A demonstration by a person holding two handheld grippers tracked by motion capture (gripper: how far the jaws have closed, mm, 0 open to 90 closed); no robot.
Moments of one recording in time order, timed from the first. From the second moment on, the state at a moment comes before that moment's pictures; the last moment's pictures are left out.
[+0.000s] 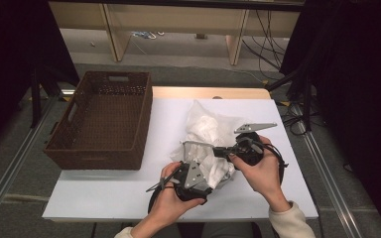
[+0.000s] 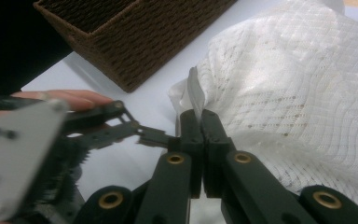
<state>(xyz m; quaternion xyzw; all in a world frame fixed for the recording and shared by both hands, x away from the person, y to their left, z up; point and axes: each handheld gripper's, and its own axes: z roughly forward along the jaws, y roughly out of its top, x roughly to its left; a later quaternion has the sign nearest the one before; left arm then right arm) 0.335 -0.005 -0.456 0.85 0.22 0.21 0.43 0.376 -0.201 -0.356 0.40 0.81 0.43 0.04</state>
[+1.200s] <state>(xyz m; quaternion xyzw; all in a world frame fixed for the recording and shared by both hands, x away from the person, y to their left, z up) 0.345 -0.019 -0.421 0.81 0.24 0.19 0.50 0.365 -0.204 -0.341 0.38 0.81 0.46 0.05</state>
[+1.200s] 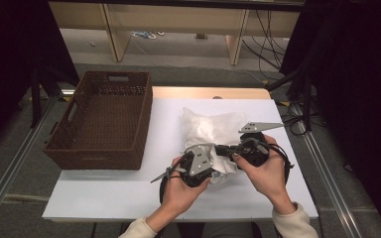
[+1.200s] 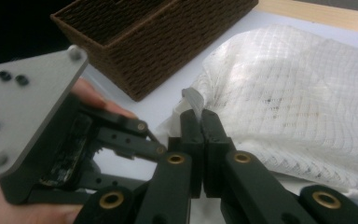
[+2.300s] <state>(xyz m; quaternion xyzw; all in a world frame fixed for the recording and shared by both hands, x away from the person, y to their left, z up) 0.371 -0.004 -0.409 0.78 0.31 0.21 0.50 0.355 -0.206 -0.330 0.36 0.80 0.47 0.02</state>
